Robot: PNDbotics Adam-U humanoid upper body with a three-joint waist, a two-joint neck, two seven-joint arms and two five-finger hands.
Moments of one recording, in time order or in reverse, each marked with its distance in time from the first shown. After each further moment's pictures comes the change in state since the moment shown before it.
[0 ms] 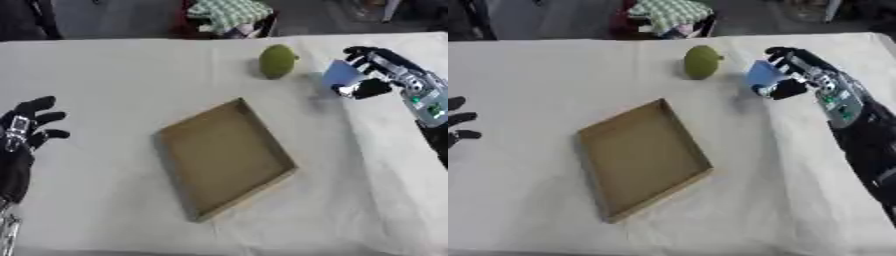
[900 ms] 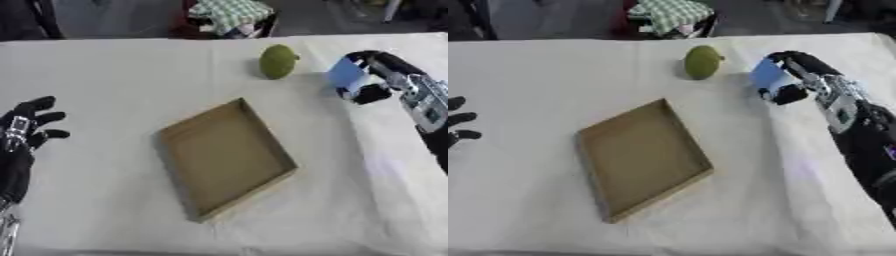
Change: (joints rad) left arm 0.000 0.000 0.000 0.000 0.000 0.000 -0.001; right arm 0.008 0.000 0.005 0.010 0.194 -0.004 -0.053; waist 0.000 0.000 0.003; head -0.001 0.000
